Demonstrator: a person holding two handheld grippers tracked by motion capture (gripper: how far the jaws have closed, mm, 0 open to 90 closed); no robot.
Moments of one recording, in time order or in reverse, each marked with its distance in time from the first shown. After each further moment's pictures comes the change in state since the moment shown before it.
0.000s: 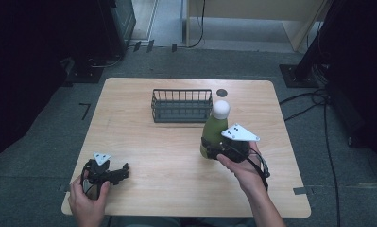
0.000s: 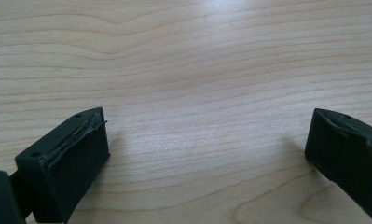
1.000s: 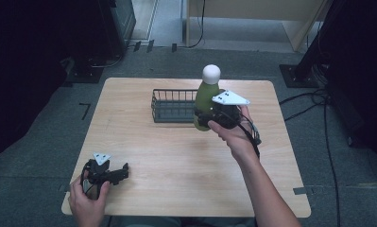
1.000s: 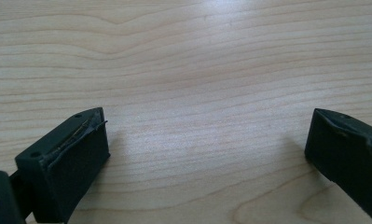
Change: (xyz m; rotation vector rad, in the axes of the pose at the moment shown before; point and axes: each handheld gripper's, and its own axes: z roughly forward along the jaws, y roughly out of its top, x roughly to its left) left arm 0.000 0.000 0.000 0.002 0.000 0.001; right arm -0.015 0.079 0.041 -0.038 -0.015 -0.029
